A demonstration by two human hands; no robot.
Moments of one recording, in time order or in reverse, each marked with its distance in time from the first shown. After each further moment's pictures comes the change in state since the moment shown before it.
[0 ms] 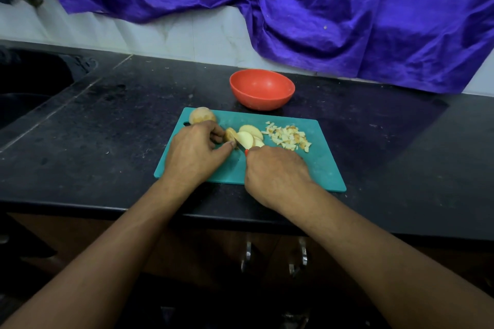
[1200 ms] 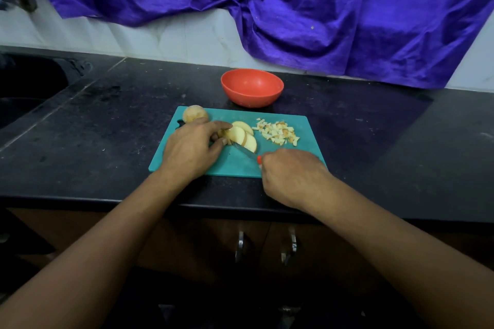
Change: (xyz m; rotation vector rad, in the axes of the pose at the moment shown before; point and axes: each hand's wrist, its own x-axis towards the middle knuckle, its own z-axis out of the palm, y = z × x) left_hand 0.000 0.002 0.003 0.185 -0.081 0.187; right_hand -0.026 0.040 0.000 -0.034 -0.109 -0.047
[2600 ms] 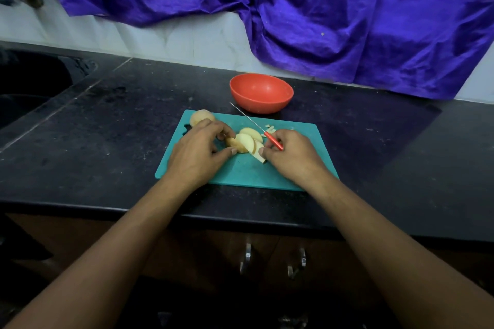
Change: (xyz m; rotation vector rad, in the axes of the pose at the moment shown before) left_hand -0.003 -0.011 0.000 -0.235 0.019 -0.040; right_hand 0.072 0.022 0.025 0.713 0.388 0.149
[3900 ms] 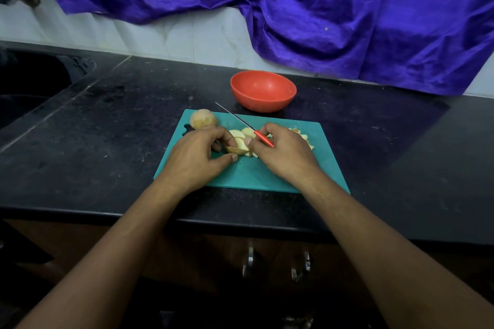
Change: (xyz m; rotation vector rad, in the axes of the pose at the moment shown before) left_hand -0.001 -0.006 -0.005 -0.121 -0.098 0.058; right_hand 0.009 -0.008 0.014 -0.007 0.032 -0.047
